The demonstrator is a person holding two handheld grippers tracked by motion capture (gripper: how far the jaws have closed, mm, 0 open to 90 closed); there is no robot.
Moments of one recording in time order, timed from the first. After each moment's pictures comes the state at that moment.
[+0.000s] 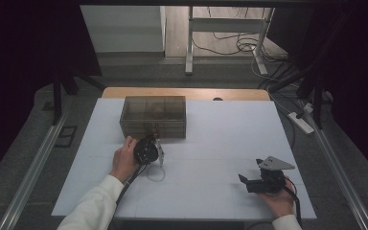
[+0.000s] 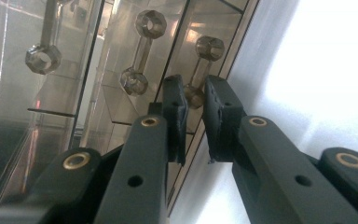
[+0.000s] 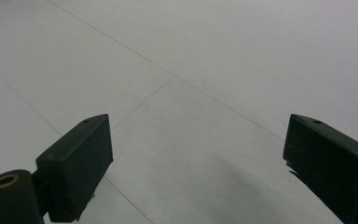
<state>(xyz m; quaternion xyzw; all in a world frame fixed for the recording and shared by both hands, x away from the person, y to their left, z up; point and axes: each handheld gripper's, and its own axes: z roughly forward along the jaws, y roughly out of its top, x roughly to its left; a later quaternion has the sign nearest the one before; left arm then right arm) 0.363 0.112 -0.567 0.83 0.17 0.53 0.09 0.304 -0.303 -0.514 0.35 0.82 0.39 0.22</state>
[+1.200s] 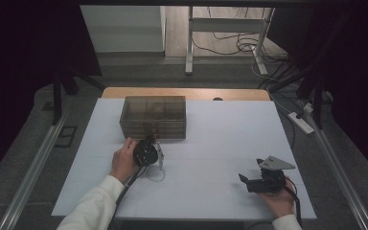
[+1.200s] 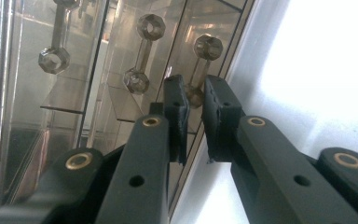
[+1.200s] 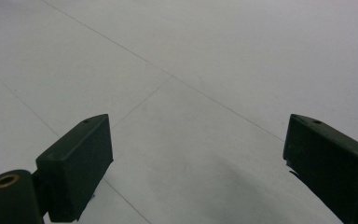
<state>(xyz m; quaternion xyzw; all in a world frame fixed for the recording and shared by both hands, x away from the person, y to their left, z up) 0.355 0.113 -0.569 0.82 0.16 0.54 0.08 0.304 -0.304 -0.514 0.36 0.82 0.39 0.22</state>
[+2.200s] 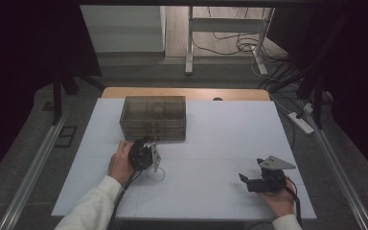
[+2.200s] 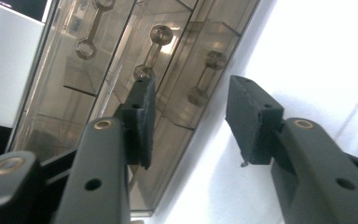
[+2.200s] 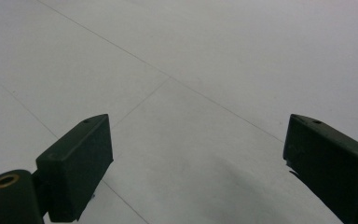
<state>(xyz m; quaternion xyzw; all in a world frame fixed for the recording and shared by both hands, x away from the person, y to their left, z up) 0.335 0.122 -0.550 0.83 0.19 0.50 0.15 0.305 -0.304 -0.514 0.36 0.82 0.39 0.22</state>
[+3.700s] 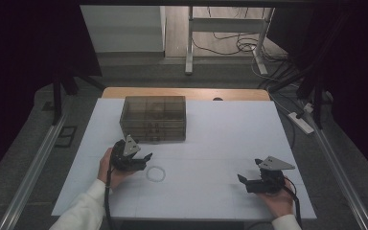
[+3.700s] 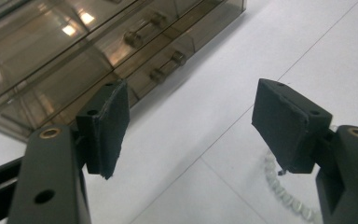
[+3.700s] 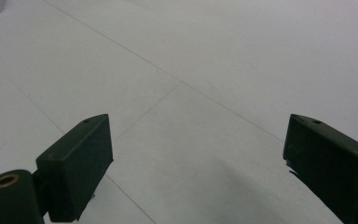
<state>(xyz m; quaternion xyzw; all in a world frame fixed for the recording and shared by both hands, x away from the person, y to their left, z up) 0.317 0.175 -0.509 0.83 0.36 0.26 0.35 0.303 -0.301 -0.513 0.35 0.82 0.40 0.21</state>
